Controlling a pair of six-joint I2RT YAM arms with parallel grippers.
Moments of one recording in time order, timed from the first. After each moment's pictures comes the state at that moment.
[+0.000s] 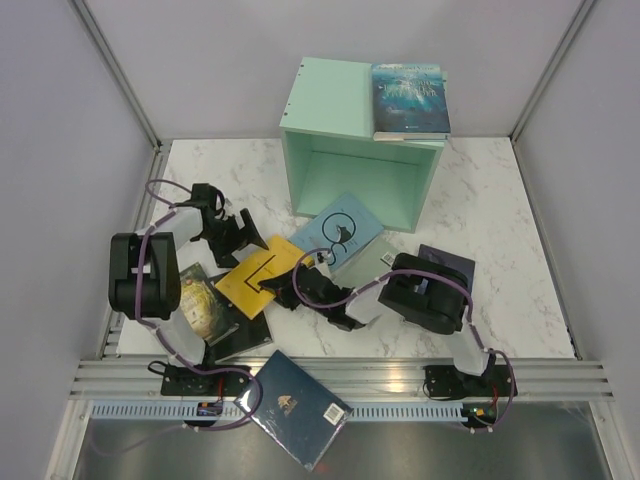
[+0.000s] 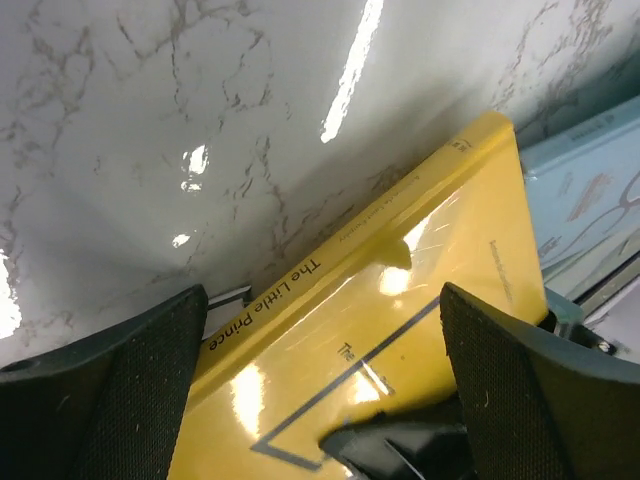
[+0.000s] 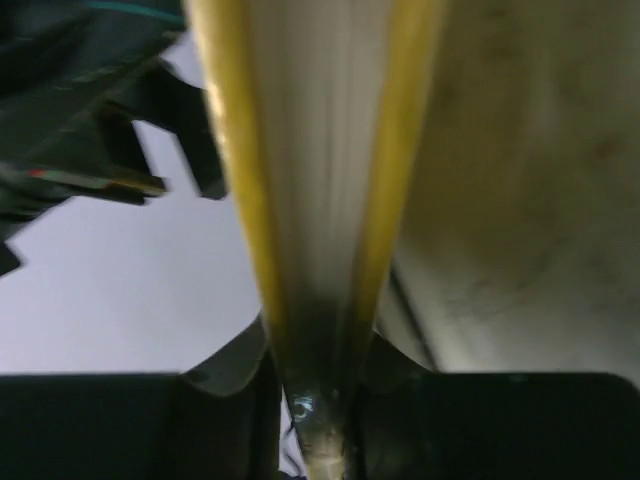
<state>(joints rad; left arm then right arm) 0.00 1.75 1.05 -0.61 0.44 -0.44 1.12 2.11 0.91 0.79 0.21 1.74</state>
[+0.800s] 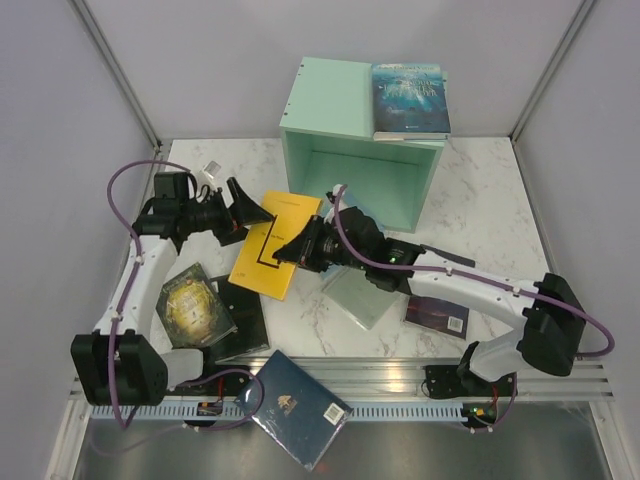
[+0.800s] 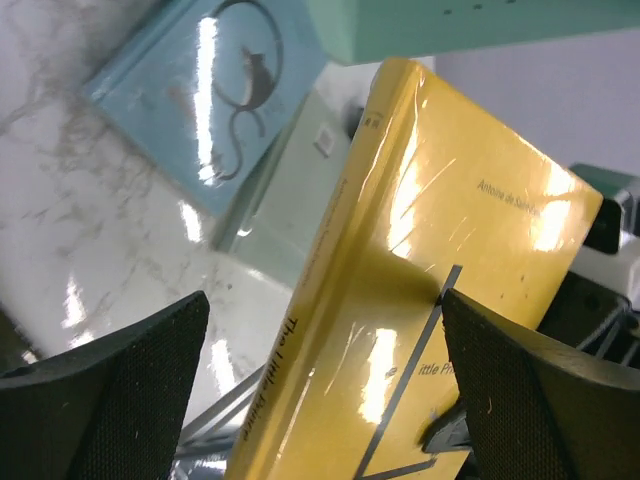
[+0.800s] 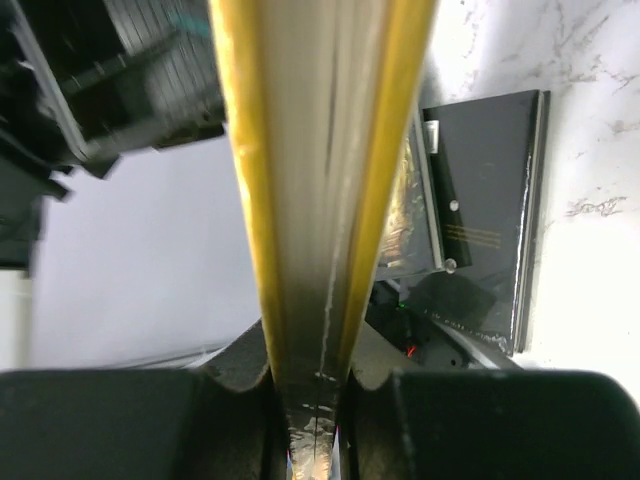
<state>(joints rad) 0.00 1.24 1.07 -0.61 0.79 -0.53 1.00 1.46 1.11 0.01 -0.08 1.22</state>
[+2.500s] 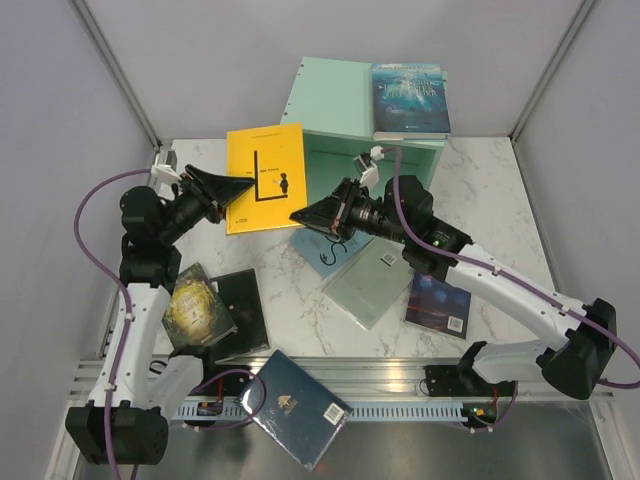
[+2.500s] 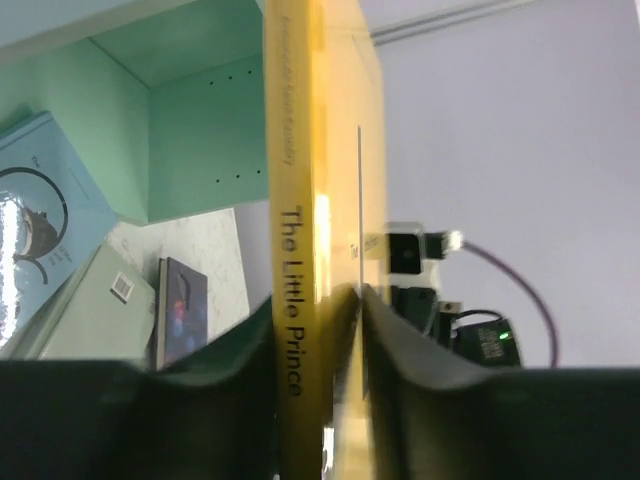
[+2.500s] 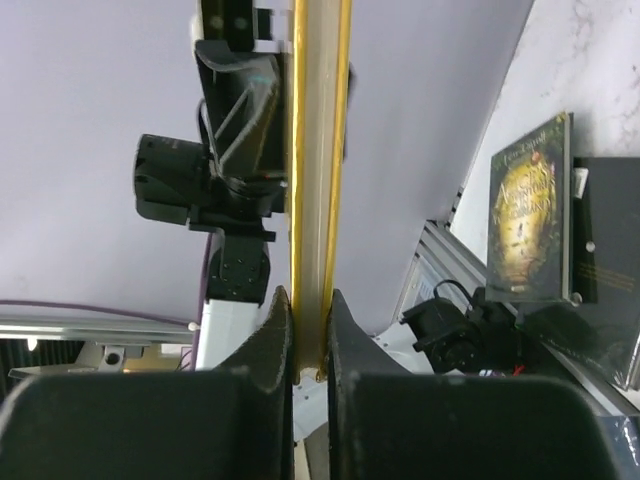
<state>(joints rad) 0.00 0.91 0.88 0.05 0.69 -1.29 0.82 1.28 1.13 0.07 -0.33 1.30</state>
